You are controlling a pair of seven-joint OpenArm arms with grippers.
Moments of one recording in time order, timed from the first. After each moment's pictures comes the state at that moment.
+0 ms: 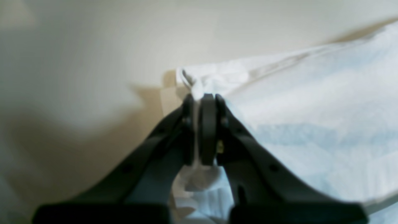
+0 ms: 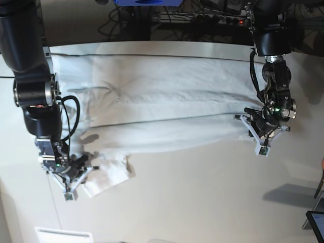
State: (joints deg) left arm -7.0 -20.4 -11.0 81.0 -6.6 -21.4 49.7; right arm 45.1 9.4 -7.6 14.1 6.2 16.7 -10.5
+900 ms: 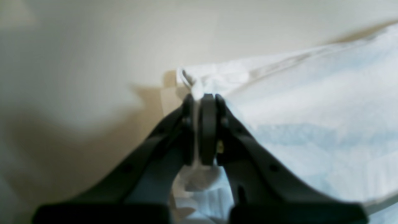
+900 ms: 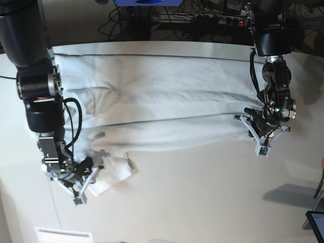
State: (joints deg) left arm -7.1 -20.4 -11.0 81.0 -6.6 -21.4 49.7; right arm 41.1 9.3 -11.0 31.9 5.3 17.1 -25.2
